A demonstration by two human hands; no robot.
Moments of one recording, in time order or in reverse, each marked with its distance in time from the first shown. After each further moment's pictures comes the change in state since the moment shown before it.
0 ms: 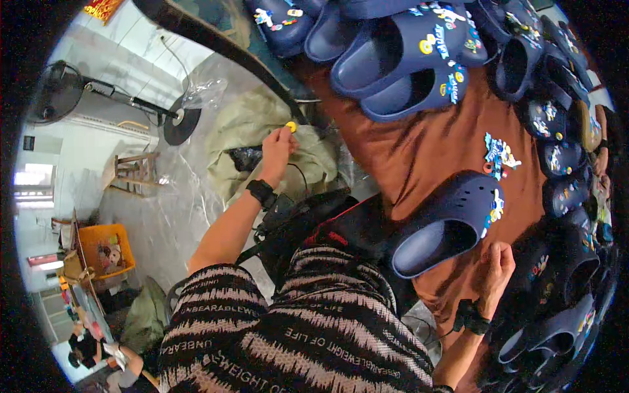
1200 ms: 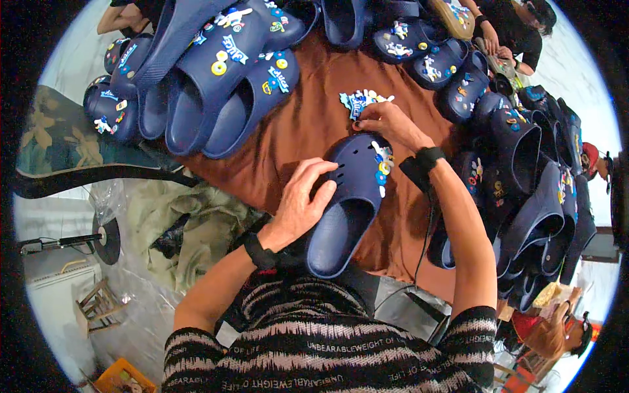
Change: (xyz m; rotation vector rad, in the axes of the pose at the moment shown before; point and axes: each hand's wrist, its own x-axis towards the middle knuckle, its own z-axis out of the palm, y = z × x) left_hand -0.147 0.083 0.230 0.219 -0.924 0.641; right_hand 0.191 -0.057 0.038 -0.574 -0.379 -0.368
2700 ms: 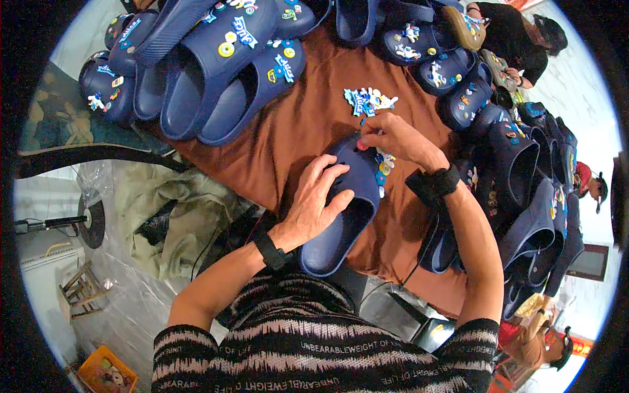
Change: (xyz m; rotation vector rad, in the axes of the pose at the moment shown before) left_hand -0.013 -0.011 0.031 0.070 -0.039 -0.009; right_hand -0.024 -0.055 -0.016 0.095 -0.286 -0.002
